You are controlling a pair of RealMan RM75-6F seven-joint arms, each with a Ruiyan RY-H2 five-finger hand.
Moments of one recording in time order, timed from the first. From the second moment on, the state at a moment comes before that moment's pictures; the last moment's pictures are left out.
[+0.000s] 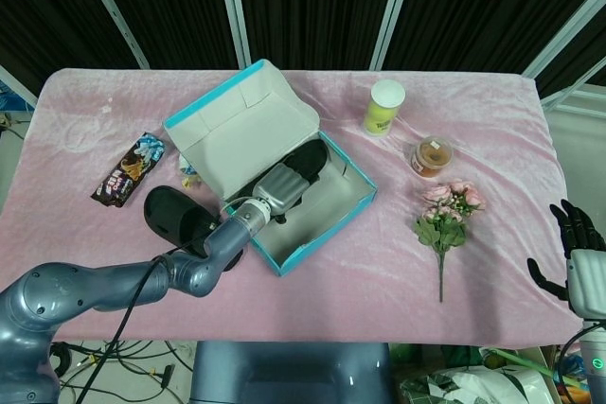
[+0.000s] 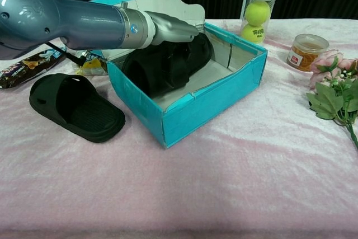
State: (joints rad) left arm -1.34 -1.66 -0.13 -1.23 0.63 0.64 0.65; right arm 0.10 -1.14 0.11 -1.49 -1.43 1.47 0.16
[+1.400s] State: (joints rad) left arm -1.20 -1.75 -0.21 -1.19 0.74 0.77 0.50; right arm 0.11 -1.15 0.12 -1.49 -1.43 1.45 0.16
